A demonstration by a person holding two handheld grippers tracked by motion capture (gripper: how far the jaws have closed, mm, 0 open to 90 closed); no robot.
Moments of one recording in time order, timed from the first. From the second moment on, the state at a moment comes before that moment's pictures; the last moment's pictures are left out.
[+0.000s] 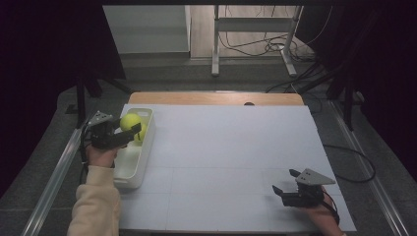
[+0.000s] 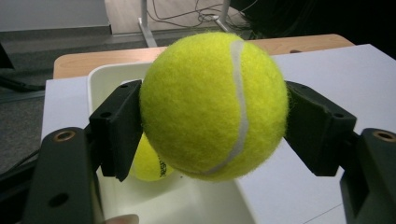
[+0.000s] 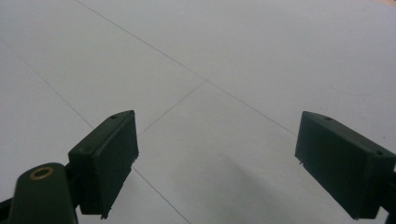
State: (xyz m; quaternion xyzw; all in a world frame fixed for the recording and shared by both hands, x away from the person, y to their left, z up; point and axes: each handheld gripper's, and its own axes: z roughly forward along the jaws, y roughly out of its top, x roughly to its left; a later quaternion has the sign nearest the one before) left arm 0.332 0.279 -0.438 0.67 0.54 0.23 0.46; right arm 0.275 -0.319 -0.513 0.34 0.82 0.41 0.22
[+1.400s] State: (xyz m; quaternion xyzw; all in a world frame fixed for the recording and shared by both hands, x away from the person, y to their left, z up) left arm 0.343 0.274 -0.449 0.74 0.55 0.21 0.34; right arm 0.275 -0.318 -0.513 0.33 0.82 0.40 0.22
